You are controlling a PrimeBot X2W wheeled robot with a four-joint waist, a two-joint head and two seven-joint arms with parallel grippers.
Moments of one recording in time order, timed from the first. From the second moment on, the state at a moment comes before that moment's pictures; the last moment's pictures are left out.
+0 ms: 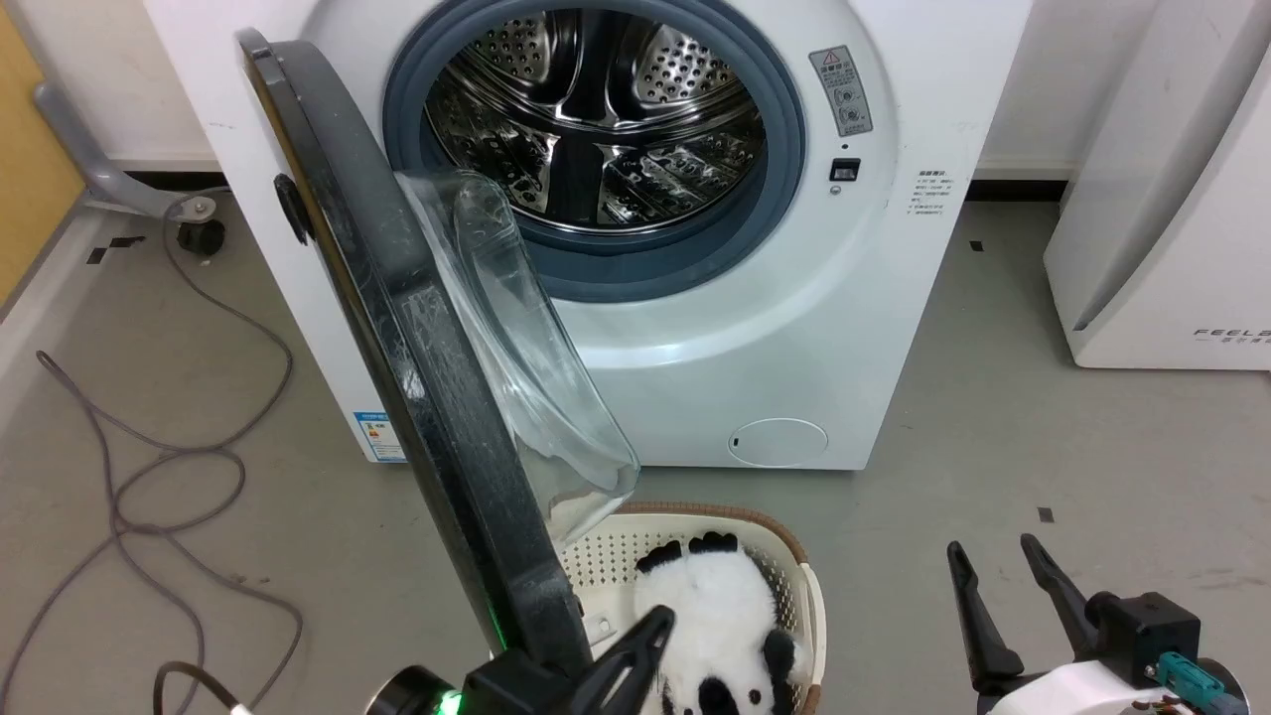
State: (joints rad) left arm 0.15 0.22 -0.51 -0.41 -0.25 -0.03 0.23; right arm 0.05 -0.05 0.01 0.10 0.13 0.13 -0.09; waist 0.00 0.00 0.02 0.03
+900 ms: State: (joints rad) left arm 0.20 0.17 -0.44 -0.37 -0.23 0.12 0.18; right arm 0.06 -0.05 -0.01 0.11 0.14 0.13 -0.08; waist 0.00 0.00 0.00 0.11
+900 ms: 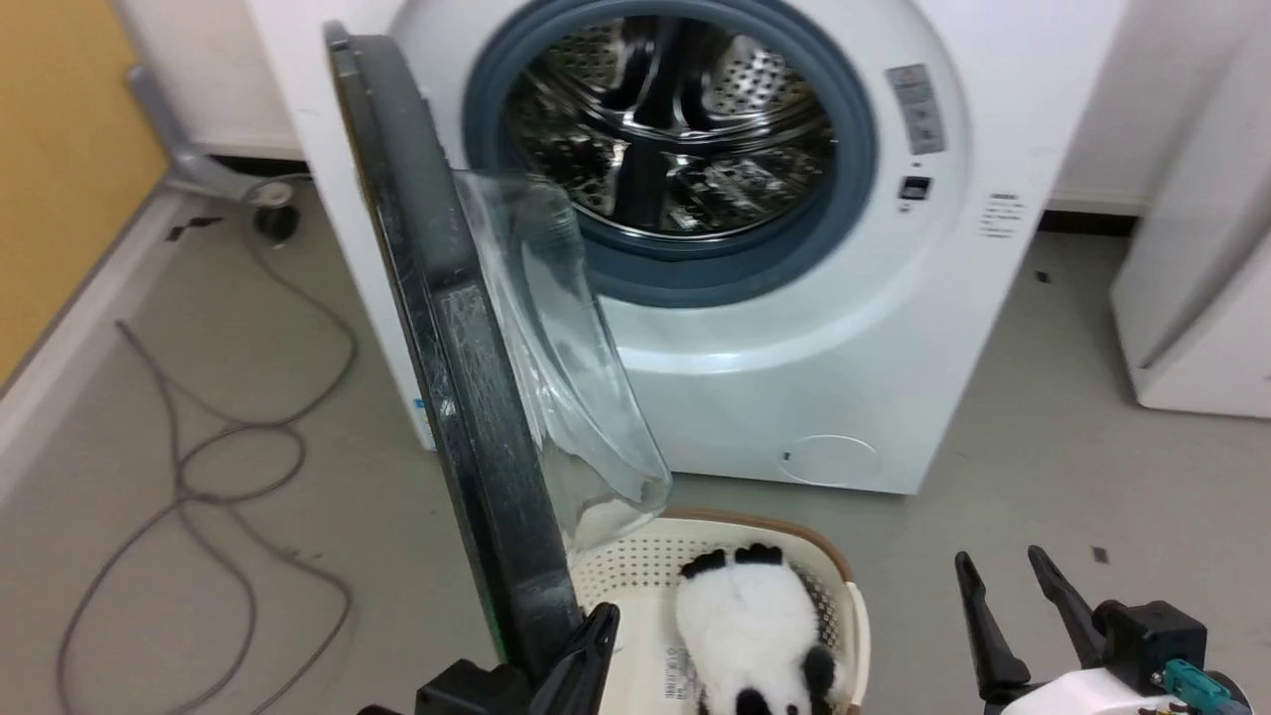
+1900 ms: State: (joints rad) left arm 0.16 0.26 -0.03 -0.10 -0.37 0.21 -0.08; right arm 0.07 -0.05 0.01 -0.03 0.11 0.13 -0.04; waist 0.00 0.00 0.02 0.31
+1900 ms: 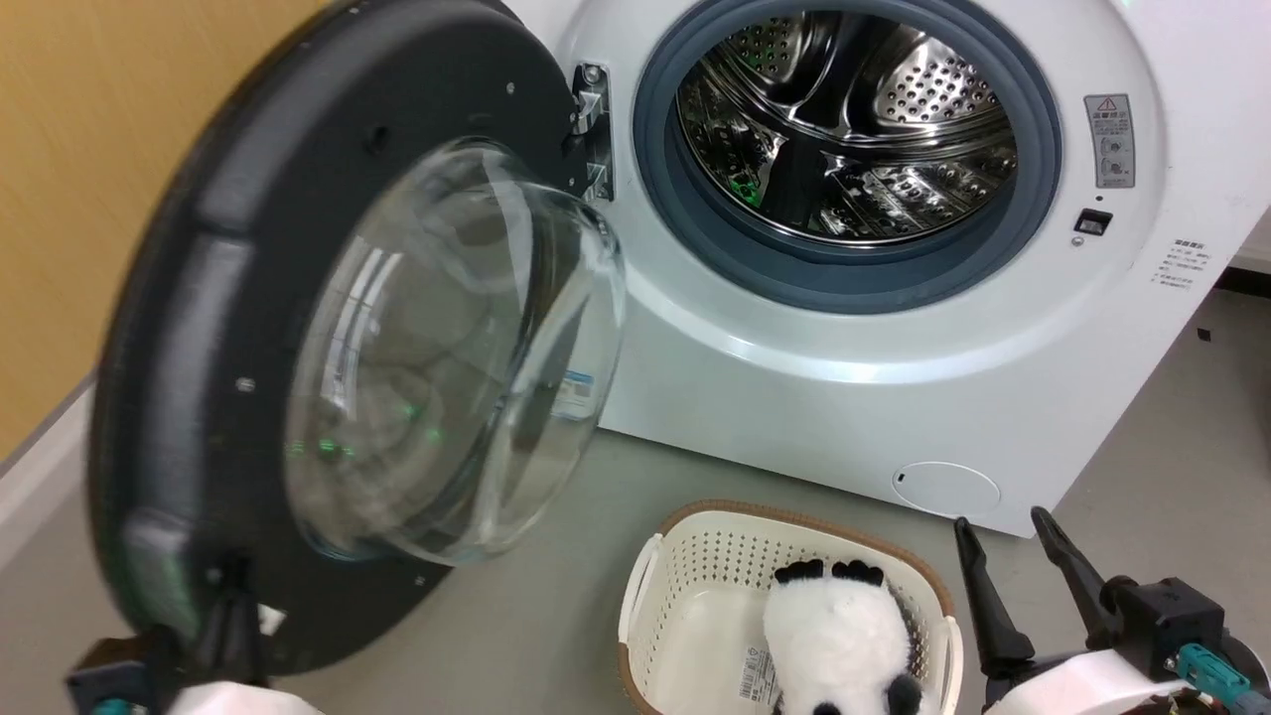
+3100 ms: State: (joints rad) left arm -0.06 0.25 0.23 0.33 -0.34 0.07 -0.26; right arm 0.09 -0.05 0.00 -0.06 0.12 0.13 -0.03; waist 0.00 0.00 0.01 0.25
